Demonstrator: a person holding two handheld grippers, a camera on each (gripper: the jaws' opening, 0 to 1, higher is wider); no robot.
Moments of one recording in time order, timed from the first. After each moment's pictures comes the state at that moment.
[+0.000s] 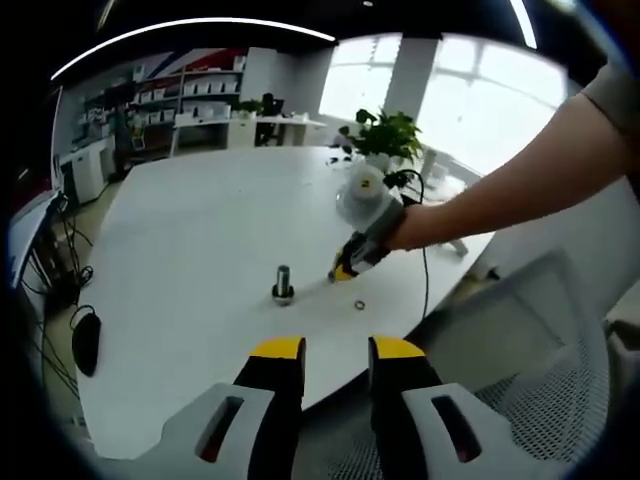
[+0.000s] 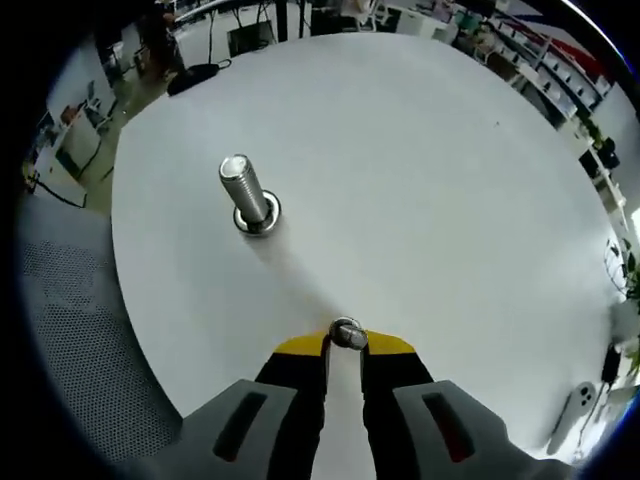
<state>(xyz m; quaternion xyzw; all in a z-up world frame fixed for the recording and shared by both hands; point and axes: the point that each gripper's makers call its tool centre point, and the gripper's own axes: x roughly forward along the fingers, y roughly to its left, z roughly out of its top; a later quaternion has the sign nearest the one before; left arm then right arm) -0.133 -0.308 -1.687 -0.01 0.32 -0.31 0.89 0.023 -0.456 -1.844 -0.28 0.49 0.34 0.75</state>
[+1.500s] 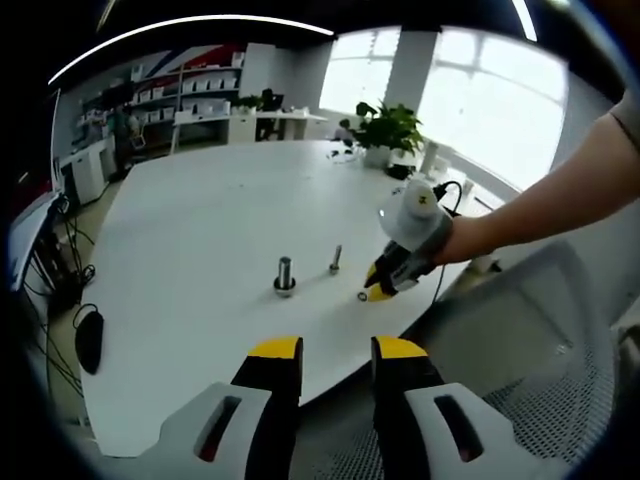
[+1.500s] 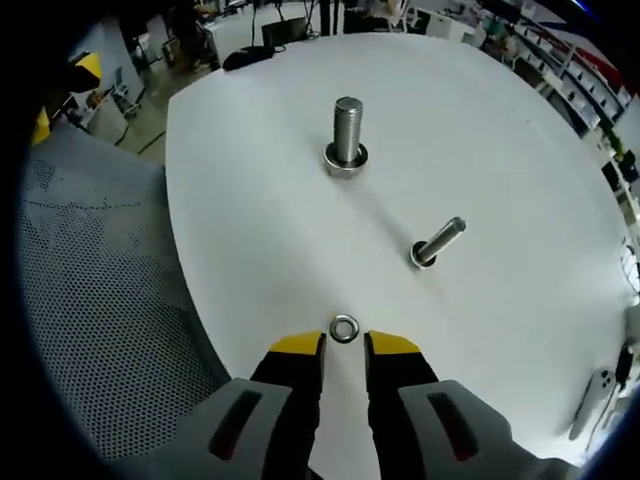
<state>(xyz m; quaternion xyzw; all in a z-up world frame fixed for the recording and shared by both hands) -0.139 -0.306 -1.694 0.01 0.33 -0.31 0.89 -0.050 -0.467 -1.849 -0.28 0.49 0.39 0.73</state>
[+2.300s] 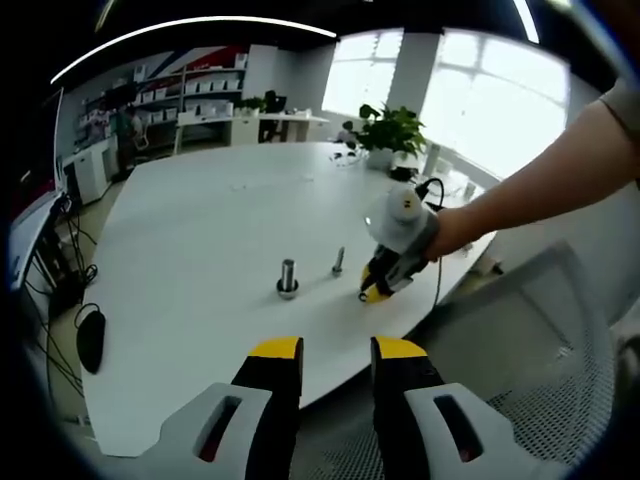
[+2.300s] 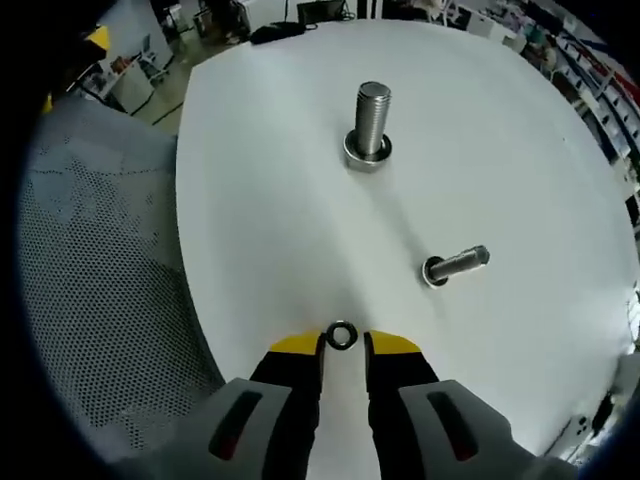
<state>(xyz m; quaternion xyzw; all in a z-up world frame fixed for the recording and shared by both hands) -0.136 -0.304 -1.692 0.00 0.33 -0.31 0.89 -0.046 -0.463 -1.854 -0.37 0.51 0.44 0.64</state>
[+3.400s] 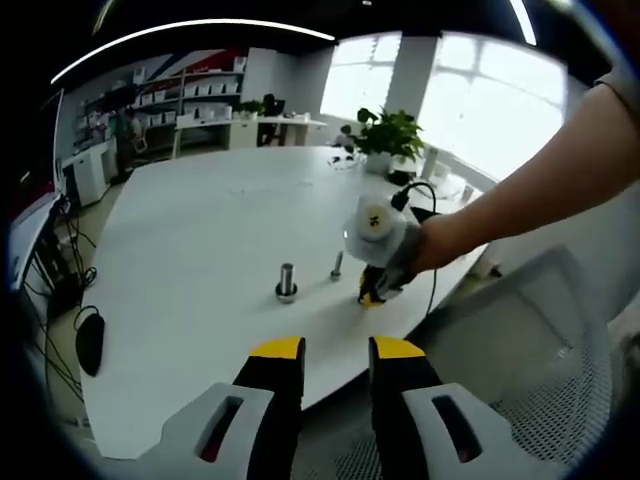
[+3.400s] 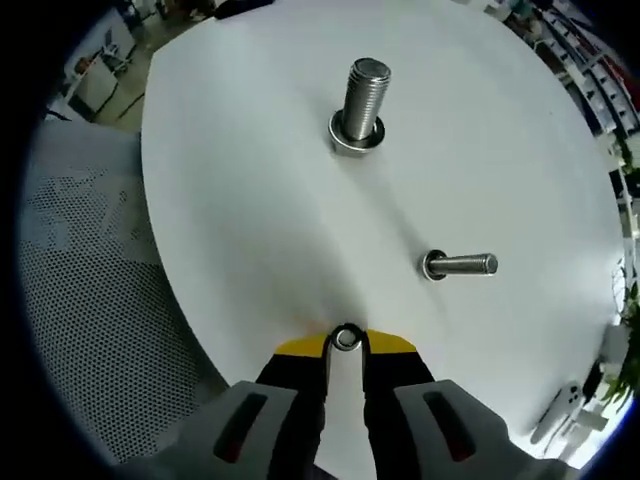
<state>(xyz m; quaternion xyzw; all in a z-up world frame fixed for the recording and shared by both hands) -0.135 -0.305 -1.690 0.00 0.32 -0.31 0.89 -0.045 -0.464 -1.859 -0.37 0.55 0.36 0.66</state>
